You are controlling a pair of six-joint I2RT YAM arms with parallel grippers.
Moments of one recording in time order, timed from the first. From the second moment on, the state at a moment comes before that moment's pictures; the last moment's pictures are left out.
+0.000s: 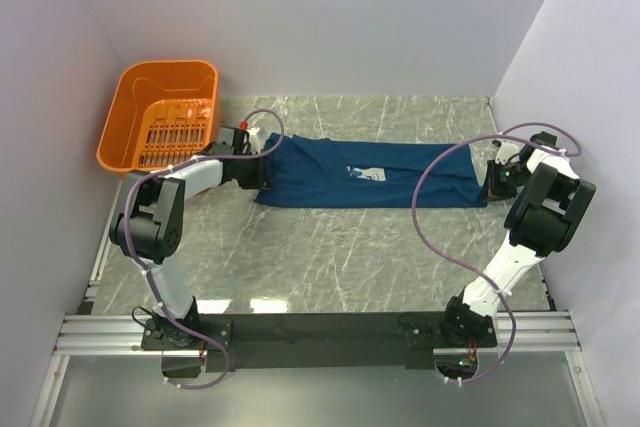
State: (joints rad) left arm -0.25 1.83 1.10 -0.20 0.36 -0.27; right arm -0.54 1.95 1.38 -0.81 -0.44 -0.46
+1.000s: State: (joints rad) left arm -0.23 1.65 1.00 -0.30 0.29 -0.25; right arm -0.61 1.92 1.38 -0.83 -0.45 -0.55
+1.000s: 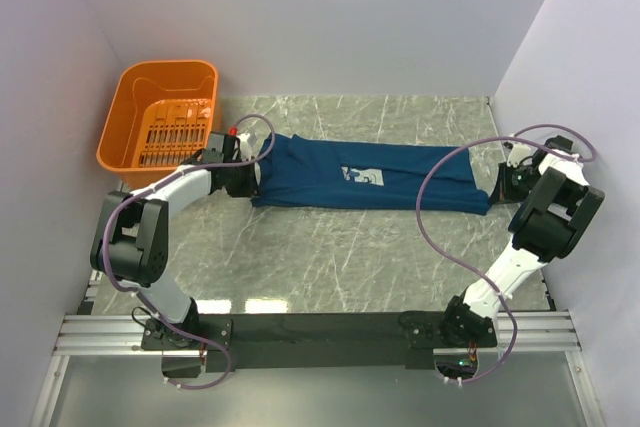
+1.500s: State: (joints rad) left arm -0.23 1.65 1.00 -0.32 0.29 -0.23; right arm -0.61 1.98 1.36 -0.83 -0.39 -0.59
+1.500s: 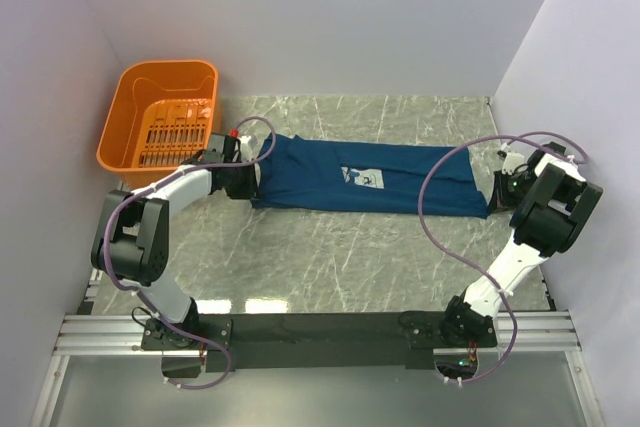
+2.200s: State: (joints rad) left arm -0.22 1.50 0.99 -0.33 0.28 -0.24; right arm -0.60 1.98 1.52 -0.92 -0.52 -0.60
